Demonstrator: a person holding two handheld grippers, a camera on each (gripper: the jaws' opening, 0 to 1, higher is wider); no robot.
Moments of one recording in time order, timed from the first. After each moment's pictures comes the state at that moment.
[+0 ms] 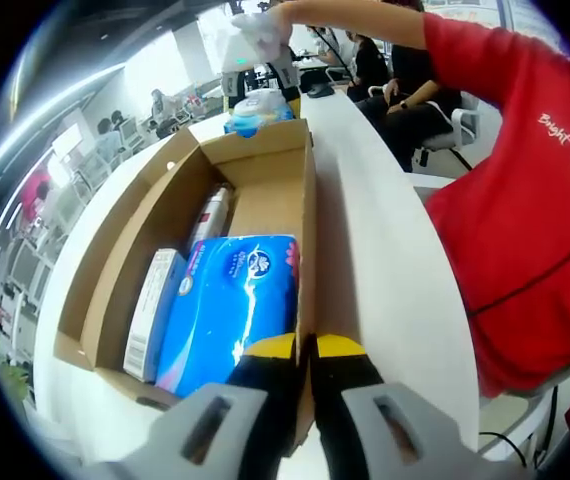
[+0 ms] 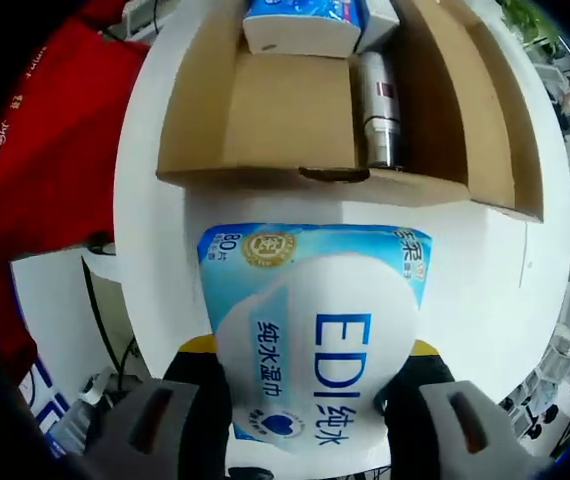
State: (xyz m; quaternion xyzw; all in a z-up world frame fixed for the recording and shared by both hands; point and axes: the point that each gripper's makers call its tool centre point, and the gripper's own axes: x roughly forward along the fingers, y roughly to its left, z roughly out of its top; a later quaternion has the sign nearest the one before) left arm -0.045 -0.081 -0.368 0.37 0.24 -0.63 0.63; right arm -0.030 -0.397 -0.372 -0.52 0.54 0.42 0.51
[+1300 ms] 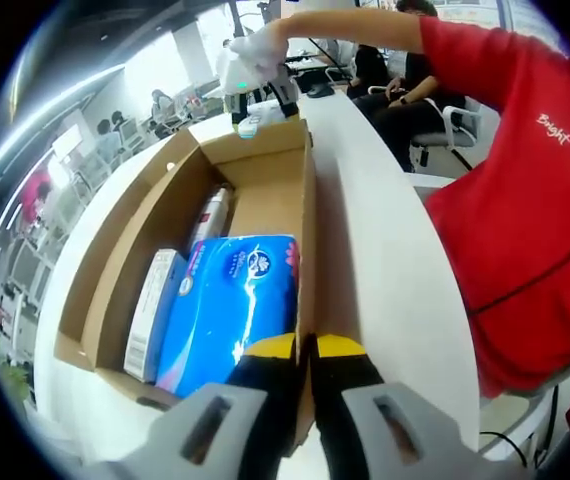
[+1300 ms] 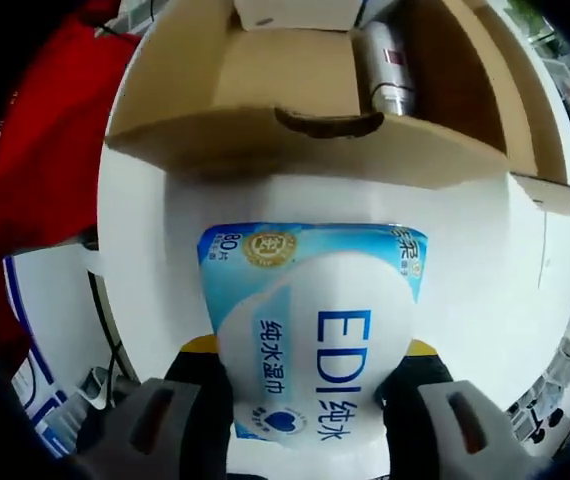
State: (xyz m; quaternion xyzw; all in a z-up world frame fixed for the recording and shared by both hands) left arm -0.043 -0.079 -0.370 0.37 0.24 -0.63 0.63; right arm -0.023 -0.406 -0.401 -0.52 0.54 0.44 0.49
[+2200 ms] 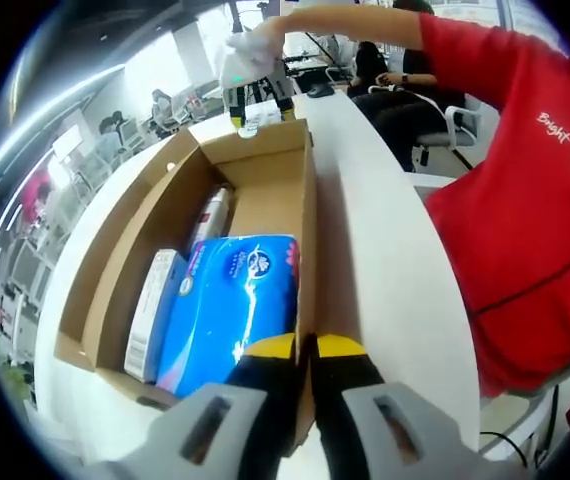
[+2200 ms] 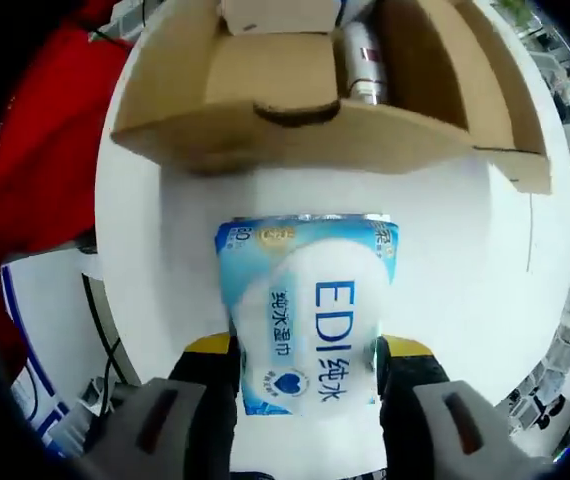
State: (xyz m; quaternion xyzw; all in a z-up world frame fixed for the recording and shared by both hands) left arm -0.044 -0.079 -0.369 0.37 0.24 -0.63 0.64; right arm -0.016 -0.417 -0.369 -0.53 0.53 0.41 0.52
